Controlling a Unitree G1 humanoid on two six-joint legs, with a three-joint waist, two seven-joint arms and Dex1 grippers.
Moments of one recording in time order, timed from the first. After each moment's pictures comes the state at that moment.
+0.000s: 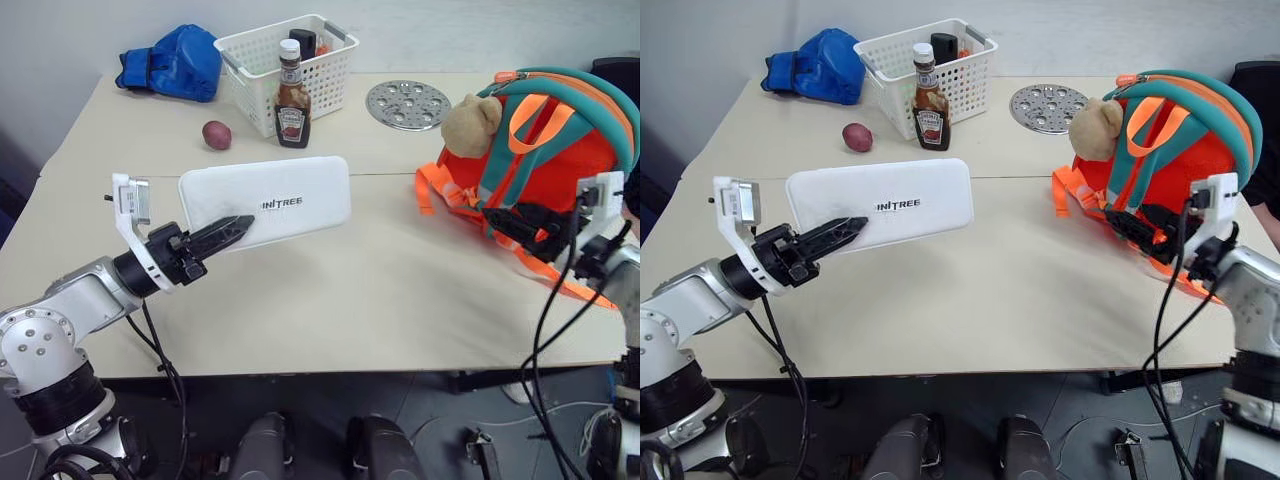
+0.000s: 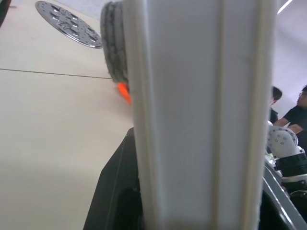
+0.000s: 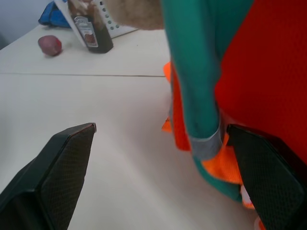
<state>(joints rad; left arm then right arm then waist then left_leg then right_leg) -0.45 0.48 0.62 -0.35 -1.22 1.33 -0.37 -0.52 -0.73 -0.42 0.19 0.61 0.71 0.74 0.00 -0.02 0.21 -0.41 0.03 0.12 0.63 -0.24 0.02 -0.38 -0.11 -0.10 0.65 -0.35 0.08</state>
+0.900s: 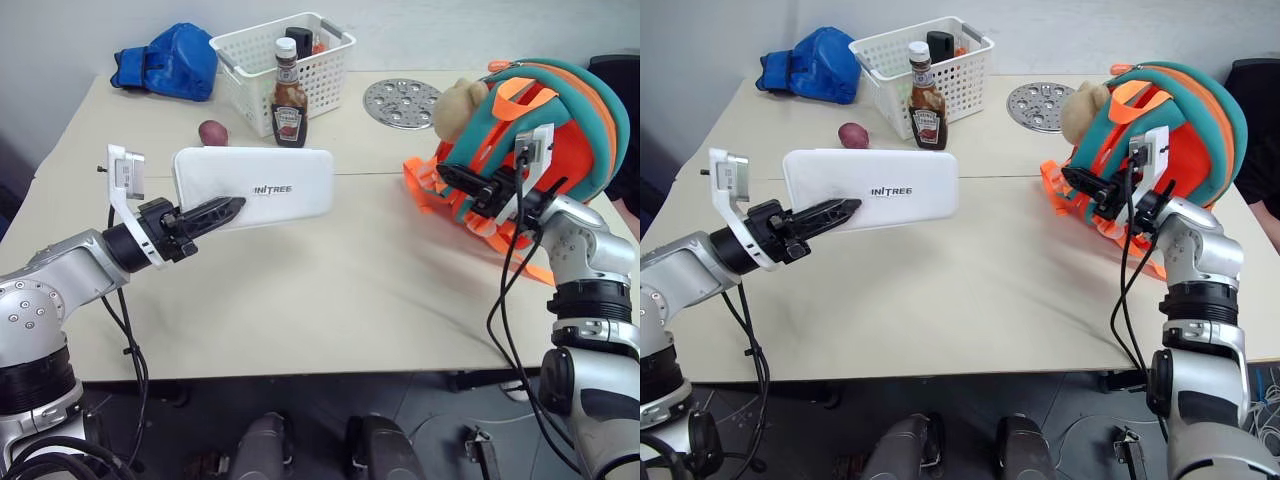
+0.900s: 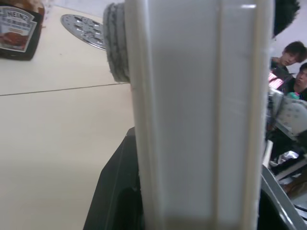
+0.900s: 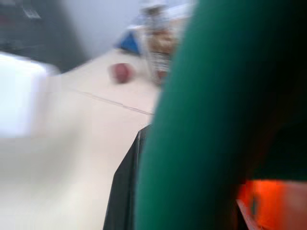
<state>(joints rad) -0.50 0.71 0.43 -0.22 -1.15 1.10 -0.40 -0.81 -0.61 -0.24 0.39 0.57 0.56 1.08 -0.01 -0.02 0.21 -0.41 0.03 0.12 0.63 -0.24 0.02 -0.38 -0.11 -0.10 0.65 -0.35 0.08</state>
